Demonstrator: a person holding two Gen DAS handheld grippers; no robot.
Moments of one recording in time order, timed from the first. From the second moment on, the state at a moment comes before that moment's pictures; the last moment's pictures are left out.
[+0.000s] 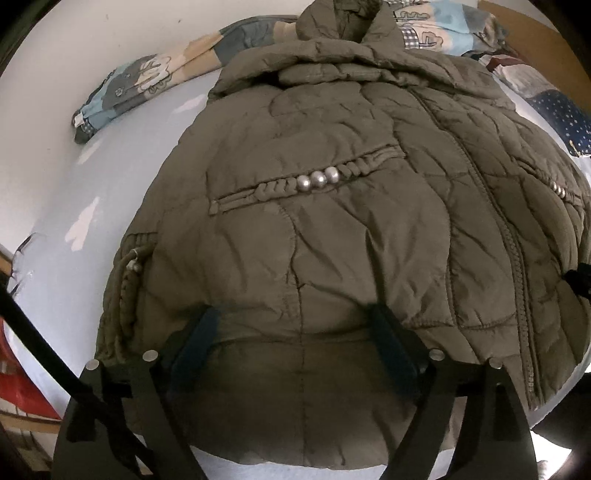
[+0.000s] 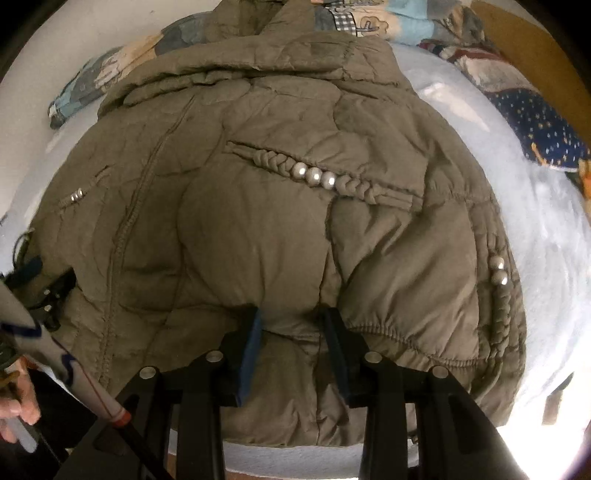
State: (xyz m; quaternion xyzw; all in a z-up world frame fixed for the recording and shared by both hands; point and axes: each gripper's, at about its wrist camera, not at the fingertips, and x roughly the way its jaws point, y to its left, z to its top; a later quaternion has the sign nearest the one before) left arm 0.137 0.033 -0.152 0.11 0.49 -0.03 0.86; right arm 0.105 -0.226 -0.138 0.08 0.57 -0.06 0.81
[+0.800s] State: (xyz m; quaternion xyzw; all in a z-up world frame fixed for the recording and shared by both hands) left arm 0.117 0.031 -0.157 0.10 0.46 0.03 0.88; right arm 0.105 -0.212 -0.137 0.04 0.57 -0.10 0.81
